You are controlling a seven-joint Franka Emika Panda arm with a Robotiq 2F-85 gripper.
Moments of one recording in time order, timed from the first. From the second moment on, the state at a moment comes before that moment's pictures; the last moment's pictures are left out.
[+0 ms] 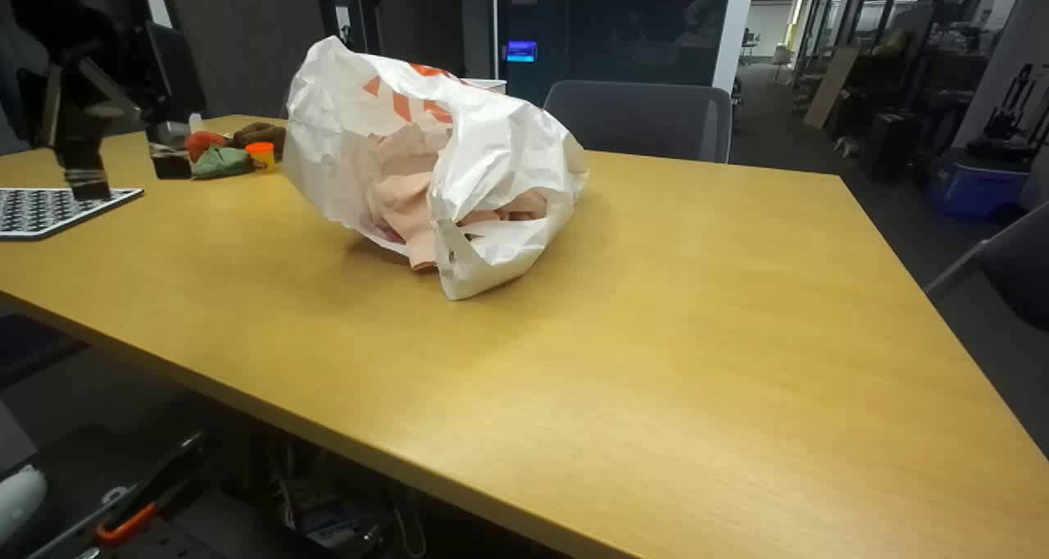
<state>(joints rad) 0.17 -0.64 0.36 -2.62 0.01 1.66 0.22</state>
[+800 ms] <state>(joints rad) 0.19 -0.61 0.28 -2.63 0.02 1.88 0.15</state>
